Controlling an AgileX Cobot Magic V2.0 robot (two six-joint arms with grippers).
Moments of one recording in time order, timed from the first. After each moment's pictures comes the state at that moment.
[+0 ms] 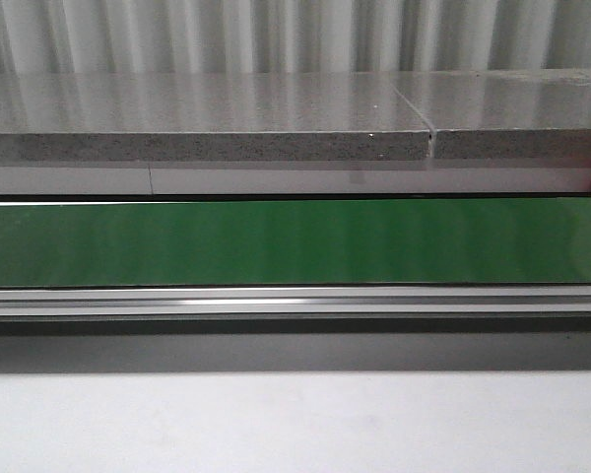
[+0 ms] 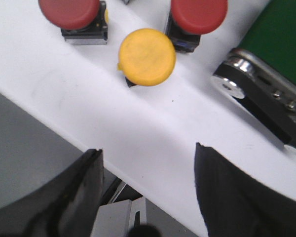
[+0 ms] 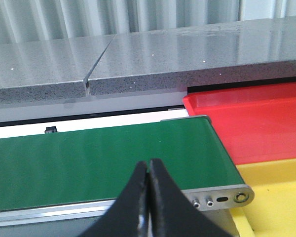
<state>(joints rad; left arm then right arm) 0.49 1.15 -0.72 -0.01 0.90 -0.12 -0.08 -0.01 0.03 0.01 0.08 0.09</state>
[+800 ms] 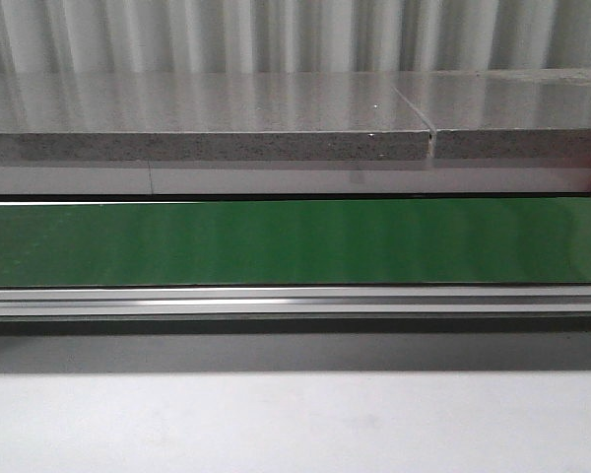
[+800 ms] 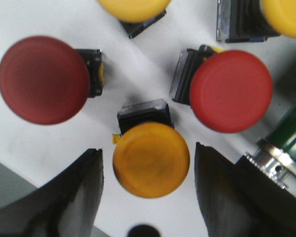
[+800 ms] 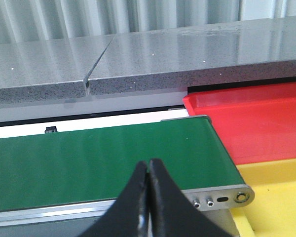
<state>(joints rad) 0.50 1.55 -0.94 -0.03 0.87 -0.11 -0.08 -0.01 0.03 0.01 0.08 0.09</state>
